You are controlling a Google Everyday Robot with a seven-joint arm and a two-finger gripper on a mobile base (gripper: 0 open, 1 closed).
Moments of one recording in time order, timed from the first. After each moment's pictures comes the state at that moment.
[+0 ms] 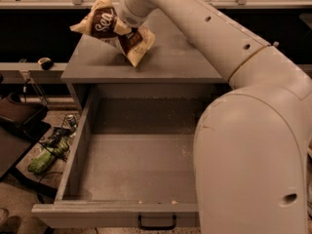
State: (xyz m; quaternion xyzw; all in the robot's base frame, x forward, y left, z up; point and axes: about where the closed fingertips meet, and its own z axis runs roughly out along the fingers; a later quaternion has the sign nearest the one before) arm 0.808 0.109 0.931 -0.62 0.66 -0.03 0.42
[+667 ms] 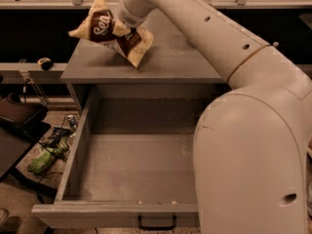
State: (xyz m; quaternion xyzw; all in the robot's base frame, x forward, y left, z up) arm 0.808 0.109 0.931 -0.62 0.66 -0.03 0.42
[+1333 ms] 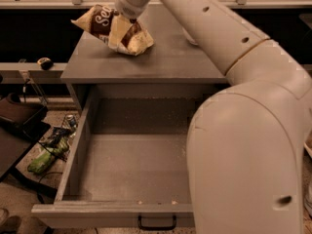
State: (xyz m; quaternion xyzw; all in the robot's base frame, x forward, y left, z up) arm 0.801 0.106 0.959 -0.64 0.65 -0.04 0.41
